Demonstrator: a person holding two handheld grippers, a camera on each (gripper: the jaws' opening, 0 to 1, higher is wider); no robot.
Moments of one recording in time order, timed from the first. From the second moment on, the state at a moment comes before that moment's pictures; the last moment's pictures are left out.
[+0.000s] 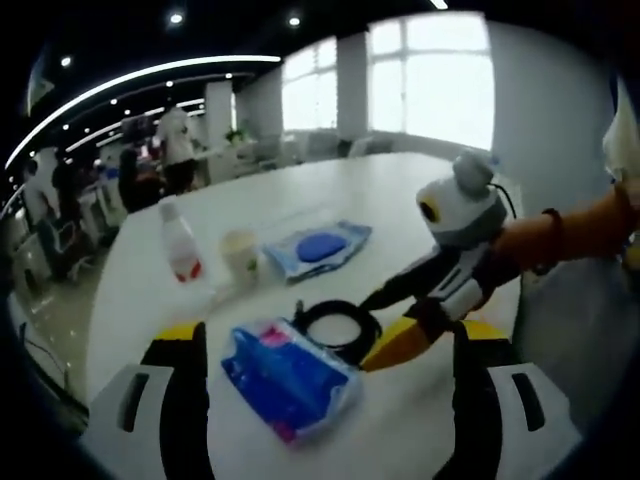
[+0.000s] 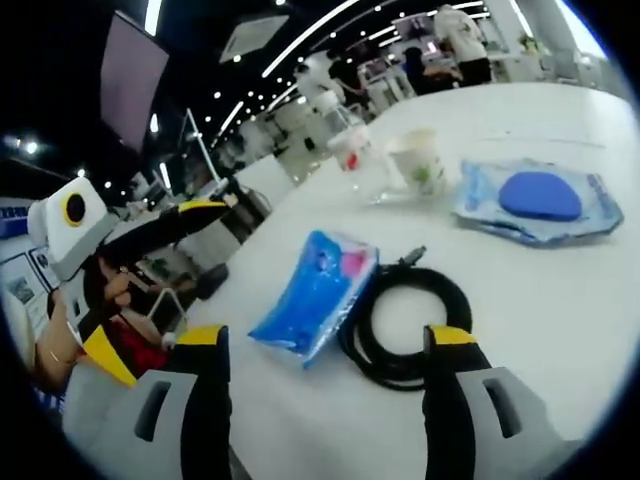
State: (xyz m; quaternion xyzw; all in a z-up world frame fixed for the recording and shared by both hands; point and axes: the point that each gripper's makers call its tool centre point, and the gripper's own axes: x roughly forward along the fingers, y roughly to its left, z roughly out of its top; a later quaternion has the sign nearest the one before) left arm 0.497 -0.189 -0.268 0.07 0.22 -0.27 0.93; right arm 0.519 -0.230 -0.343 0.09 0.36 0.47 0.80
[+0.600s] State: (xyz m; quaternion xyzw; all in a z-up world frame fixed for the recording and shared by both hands) left arm 0.476 -0.179 -0.276 0.06 0.24 -0.28 0.93; right arm 0.509 -0.214 -0.347 0.08 0.36 0.49 0.79
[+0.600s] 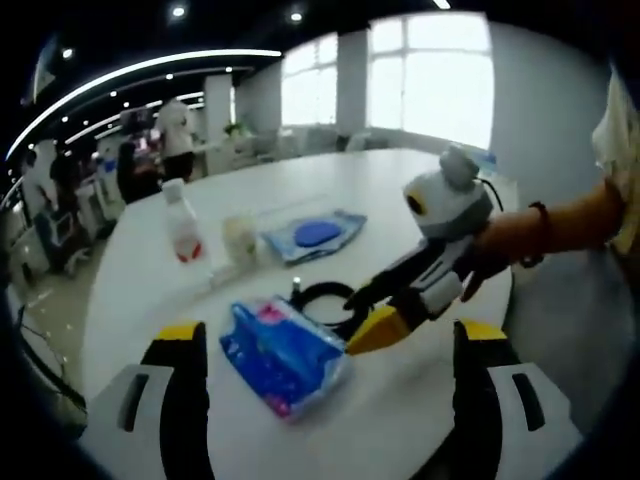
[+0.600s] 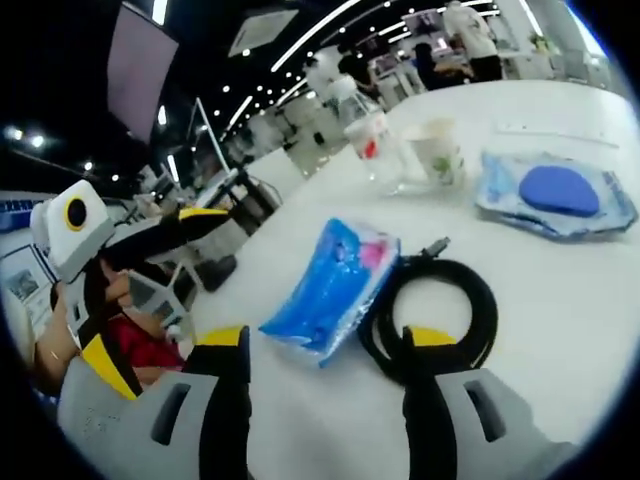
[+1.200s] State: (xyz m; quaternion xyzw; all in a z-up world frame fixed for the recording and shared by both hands) left arm 0.474 -0.177 -0.284 0.06 0.24 -0.28 0.93; right arm 0.530 -0.204 -0.361 0.09 0.35 0.48 0.80
